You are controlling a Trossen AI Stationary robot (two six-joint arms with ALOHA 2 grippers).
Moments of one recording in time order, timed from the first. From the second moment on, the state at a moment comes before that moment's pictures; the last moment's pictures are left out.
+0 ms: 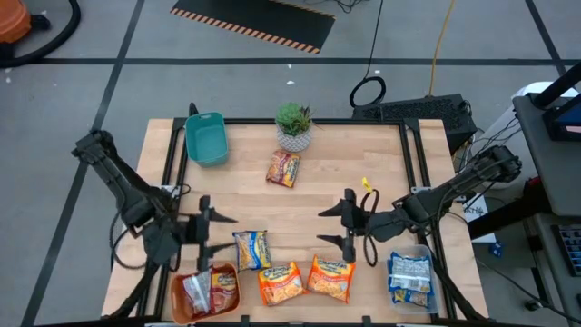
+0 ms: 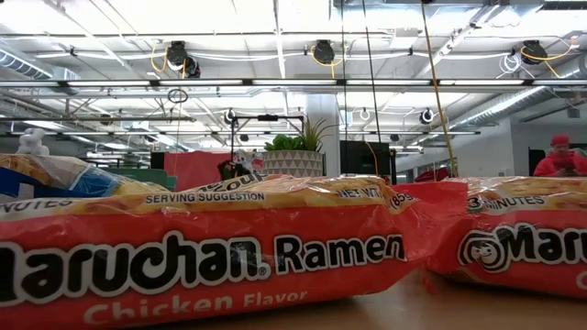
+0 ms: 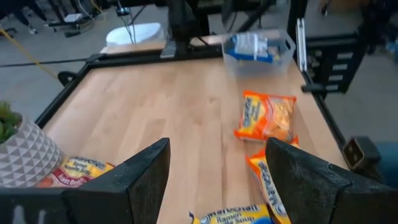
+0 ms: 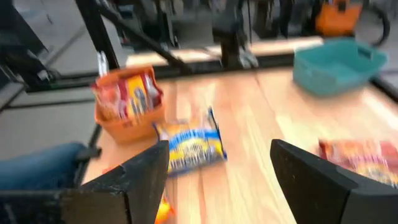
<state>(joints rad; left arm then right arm) -0.81 1.09 0.95 -0.43 -0.79 -0.33 0.48 1.27 0.98 -0.15 0.47 0.34</state>
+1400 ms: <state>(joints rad) -0.70 0.96 0.95 -0.63 -0.78 -0.48 0.19 1.52 0.98 -0.27 0.09 0.55</state>
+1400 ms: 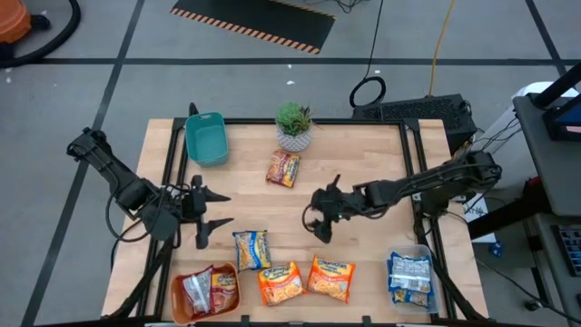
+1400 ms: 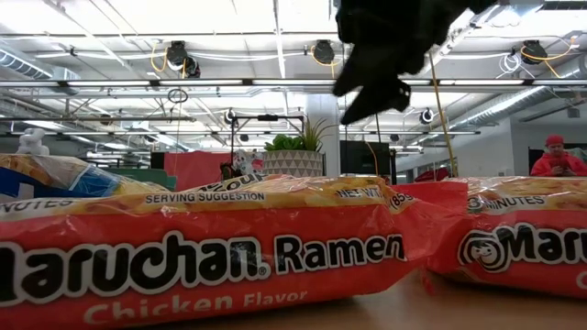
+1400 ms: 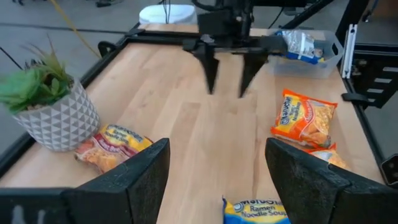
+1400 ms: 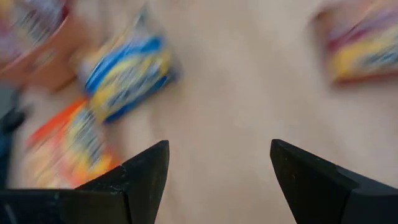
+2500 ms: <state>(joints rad) -0.71 1.08 0.95 -0.50 -0.67 -0.50 0.55 1.52 0.75 -0.37 -0.16 0.70</state>
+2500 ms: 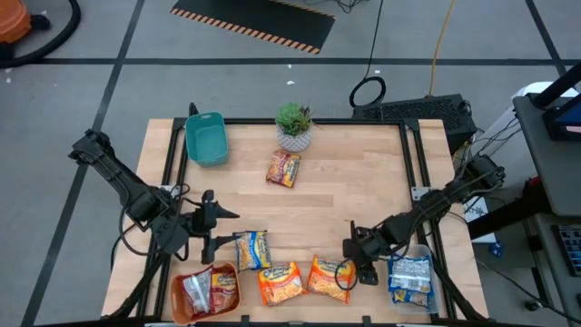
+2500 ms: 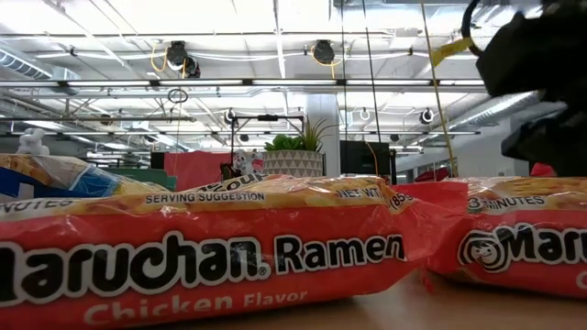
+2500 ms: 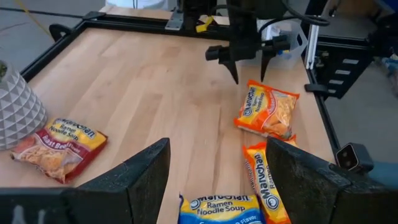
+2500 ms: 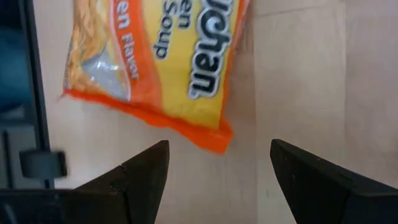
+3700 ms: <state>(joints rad) -0.71 1.08 0.95 -0.50 -0.67 -0.47 0.54 1.52 0.48 0.21 -0.24 1.04</state>
